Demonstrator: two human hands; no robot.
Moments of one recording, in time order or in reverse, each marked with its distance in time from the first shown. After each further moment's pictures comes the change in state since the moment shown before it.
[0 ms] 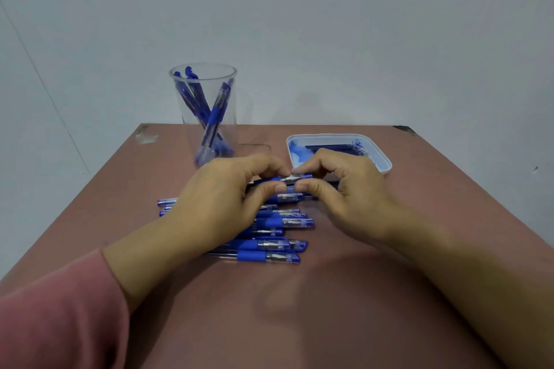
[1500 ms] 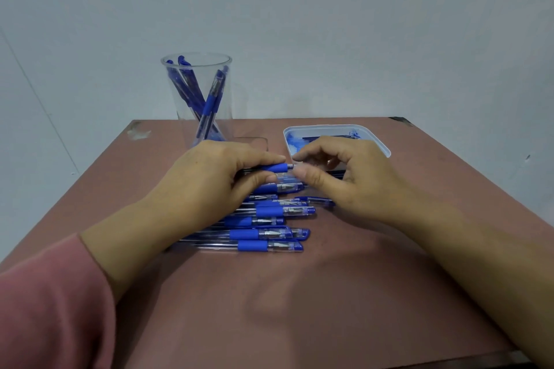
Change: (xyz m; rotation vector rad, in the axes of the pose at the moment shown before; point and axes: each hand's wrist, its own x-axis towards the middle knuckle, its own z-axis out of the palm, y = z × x) left_hand 0.004 -0.015 -0.010 0.121 -0.068 0.137; right_hand -0.003 0.001 -0.004 -0.019 -0.037 0.081
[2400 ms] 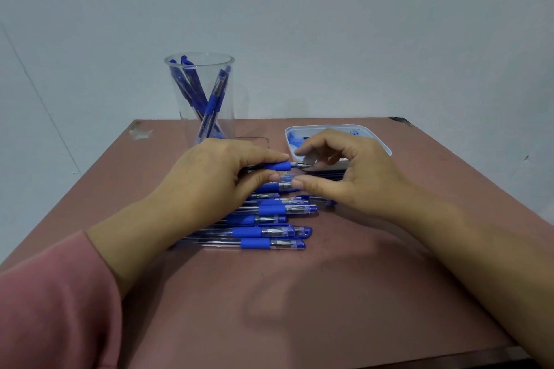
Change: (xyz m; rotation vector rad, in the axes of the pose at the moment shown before) left_hand -0.001 0.000 0.002 -0.007 0.036 -0.024; right_hand -0.001 -0.004 0.000 0.040 0.017 -0.008
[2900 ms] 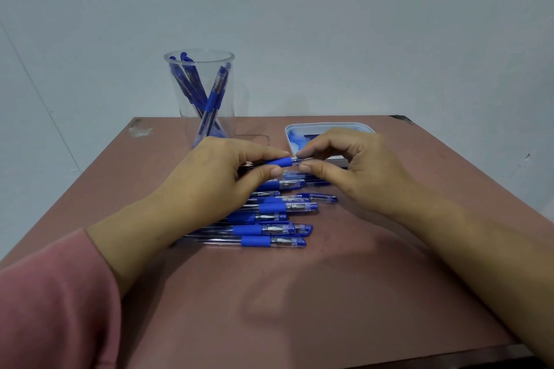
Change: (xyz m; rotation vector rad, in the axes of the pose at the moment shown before) left_hand 0.000 0.005 0.000 -0.096 -0.037 -0.078; right_hand 0.002 -0.003 -0.001 0.037 0.045 -0.011
